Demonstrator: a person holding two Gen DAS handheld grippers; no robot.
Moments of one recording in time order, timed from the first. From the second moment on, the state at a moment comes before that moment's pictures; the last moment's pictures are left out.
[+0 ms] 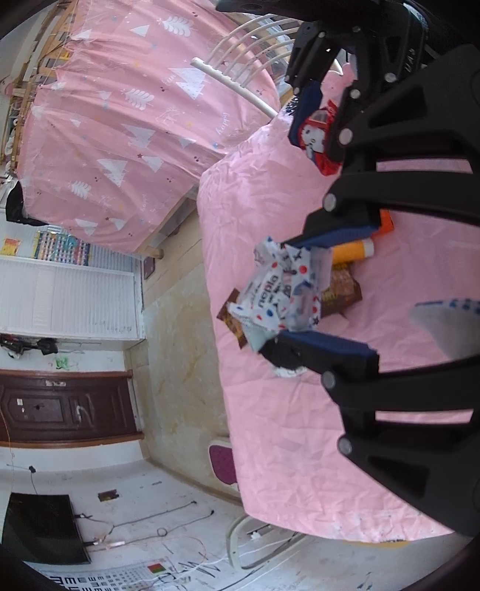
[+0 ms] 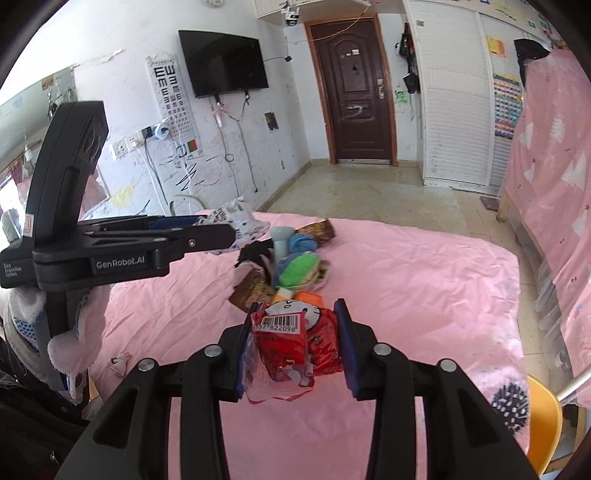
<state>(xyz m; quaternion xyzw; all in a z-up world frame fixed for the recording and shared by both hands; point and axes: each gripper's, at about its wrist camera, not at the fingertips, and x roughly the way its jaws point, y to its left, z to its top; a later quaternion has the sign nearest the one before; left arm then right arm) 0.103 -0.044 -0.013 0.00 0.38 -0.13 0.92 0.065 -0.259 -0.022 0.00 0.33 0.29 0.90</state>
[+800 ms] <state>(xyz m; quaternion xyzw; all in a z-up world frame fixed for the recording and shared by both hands) 0.110 -0.195 -0.019 0.10 0.39 -0.21 0.89 0.049 -0.421 -0.027 0.06 0.31 0.17 0.93</state>
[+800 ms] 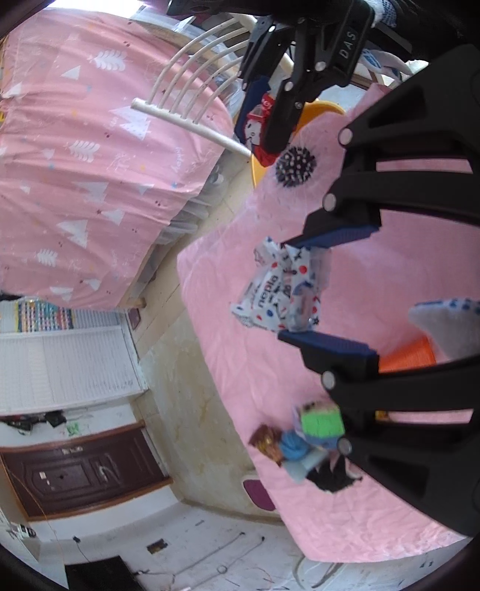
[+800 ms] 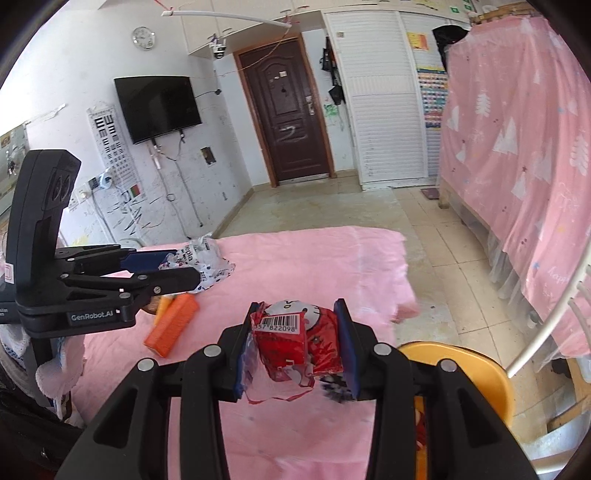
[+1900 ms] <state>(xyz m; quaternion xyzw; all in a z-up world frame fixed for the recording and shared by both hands) 0.110 -0.387 -0.058 0.15 0.41 -0.32 0.84 0.057 -0.550 -0.126 0.12 0.38 0.07 0.92</state>
